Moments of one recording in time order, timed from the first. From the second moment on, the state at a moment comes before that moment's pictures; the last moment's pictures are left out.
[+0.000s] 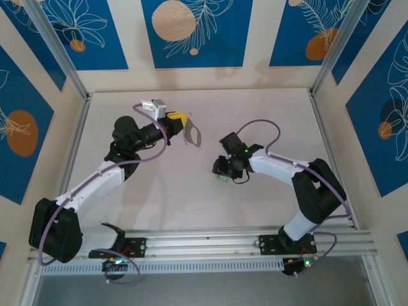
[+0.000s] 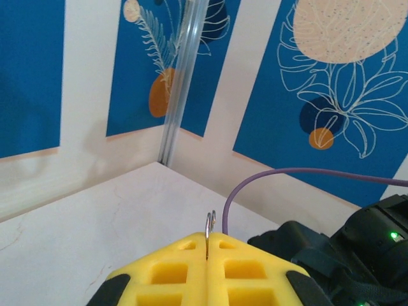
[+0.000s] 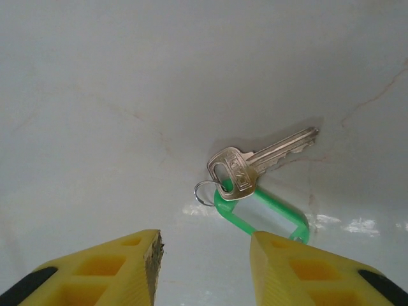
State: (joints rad) left arm -0.41 1.25 0.84 0.53 0.61 -0.31; right arm 0.64 1.61 0.97 -0.52 -0.13 0.81
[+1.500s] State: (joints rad) left arm -0.31 1.17 0.78 0.58 0.62 -0.39; right arm 0.77 1.79 1.11 -0.67 0.16 0.84
